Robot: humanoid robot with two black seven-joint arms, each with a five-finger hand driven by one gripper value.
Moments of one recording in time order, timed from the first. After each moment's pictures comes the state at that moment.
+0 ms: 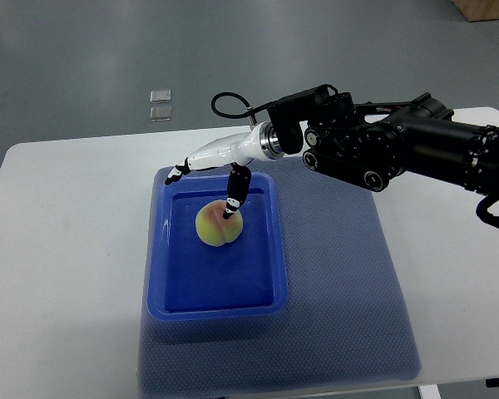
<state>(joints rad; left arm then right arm) -0.05 0.00 -0.04 -0.14 0.01 -0.02 0.12 1.42 -0.01 -0.20 0.70 -1.09 0.28 0.41</state>
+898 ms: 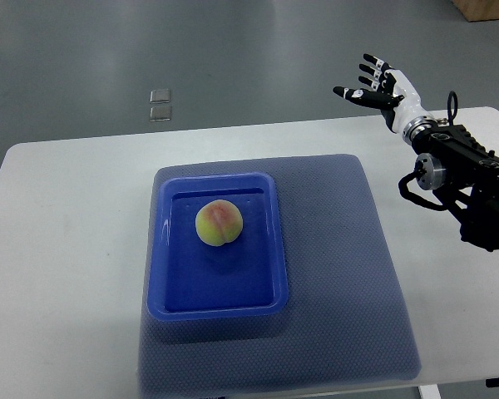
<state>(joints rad) -0.05 0.00 -0.04 -0.14 0.01 -0.02 0.12 0.91 -0.22 0.55 0.57 -0.27 -0.11 0.28</state>
